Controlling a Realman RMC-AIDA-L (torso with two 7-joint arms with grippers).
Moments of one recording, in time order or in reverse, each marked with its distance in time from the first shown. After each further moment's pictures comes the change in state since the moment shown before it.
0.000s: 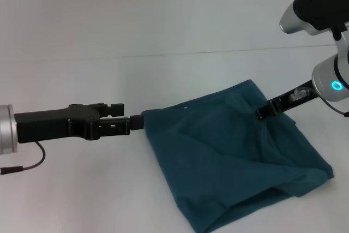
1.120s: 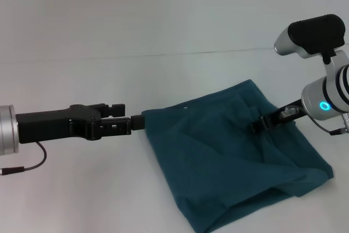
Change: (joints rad) left arm 0.000 -0.003 0.000 -0.002 0.000 -0.003 -0.006; right arm -0.008 0.002 0.002 0.203 0.087 0.175 -0.075
